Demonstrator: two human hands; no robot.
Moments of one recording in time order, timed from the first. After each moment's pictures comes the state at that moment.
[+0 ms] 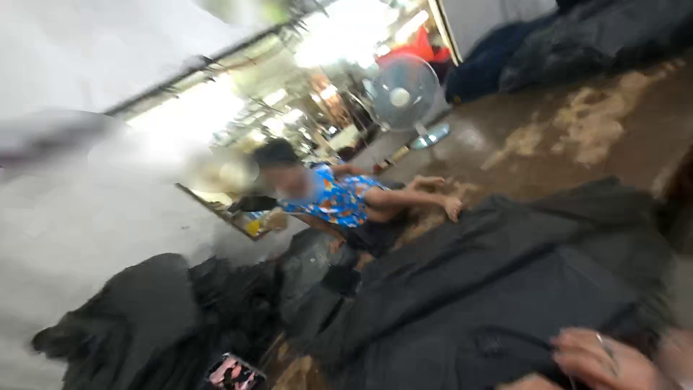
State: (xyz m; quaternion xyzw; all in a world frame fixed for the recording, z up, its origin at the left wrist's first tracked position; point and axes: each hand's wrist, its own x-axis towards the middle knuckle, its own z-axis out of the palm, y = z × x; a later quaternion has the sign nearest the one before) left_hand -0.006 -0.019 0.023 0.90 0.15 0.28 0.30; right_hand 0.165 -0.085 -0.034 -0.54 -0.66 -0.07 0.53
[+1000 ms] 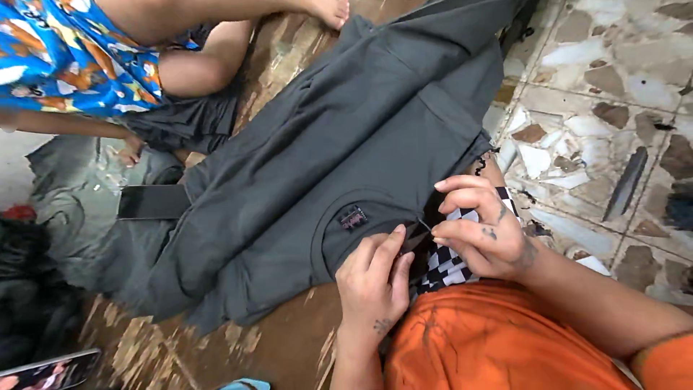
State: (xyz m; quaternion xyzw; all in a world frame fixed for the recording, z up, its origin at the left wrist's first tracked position) left_hand -0.011 0.007 -0.016 0.93 0.13 0.28 0.21; right_hand 0.150 -0.117 -0.066 -0.56 -0.60 -0.11 0.56
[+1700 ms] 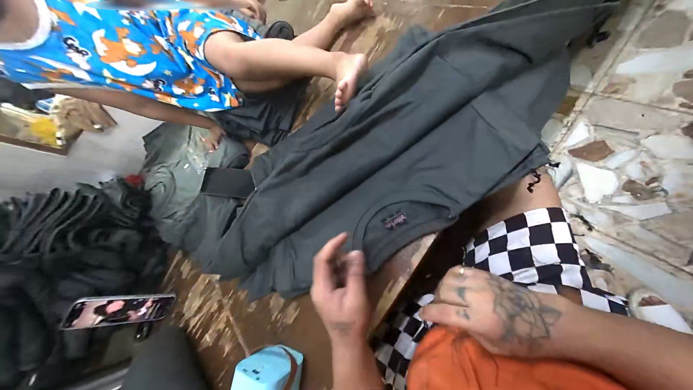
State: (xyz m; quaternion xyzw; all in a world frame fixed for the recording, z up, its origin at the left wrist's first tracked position) left_hand -0.062 0.031 0.009 0.81 0.34 0.40 0.28; right_hand 0.100 -0.113 -0.056 -0.45 -0.76 0.07 0.46
